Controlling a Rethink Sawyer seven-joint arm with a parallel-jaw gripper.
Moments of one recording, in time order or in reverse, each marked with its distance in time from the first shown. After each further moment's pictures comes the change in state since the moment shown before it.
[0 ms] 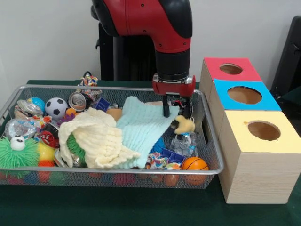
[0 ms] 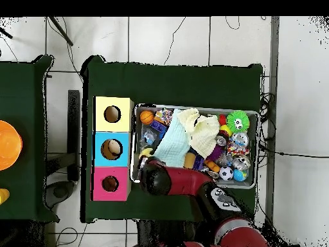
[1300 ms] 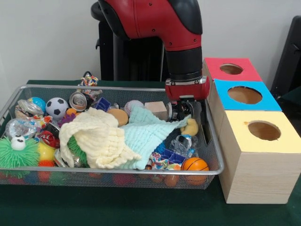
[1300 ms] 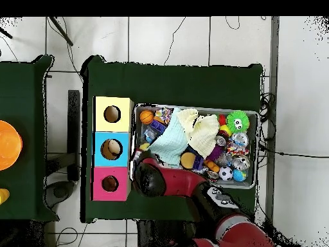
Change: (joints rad) arm -0.031 0.008 0.079 0.042 0.019 -0.221 0.000
